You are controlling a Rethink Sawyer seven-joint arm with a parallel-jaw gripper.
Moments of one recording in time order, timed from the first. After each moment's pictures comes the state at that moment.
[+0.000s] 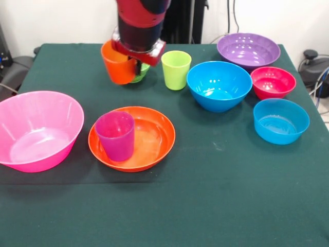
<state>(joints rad) -0.30 -0.50 -0.04 1.48 -0.23 0.90 1.98</state>
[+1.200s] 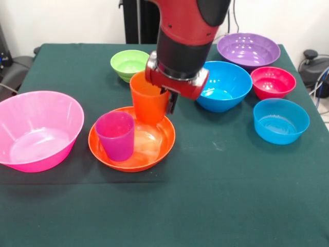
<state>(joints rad) -0.15 -0.38 -0.10 1.15 -0.11 0.91 2.00</state>
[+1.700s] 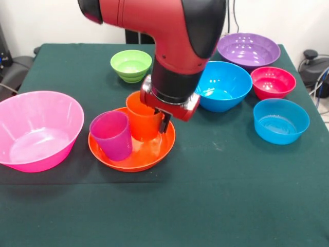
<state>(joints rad) -0.14 -0.28 -0.13 1.12 -0.09 0.83 2.03</state>
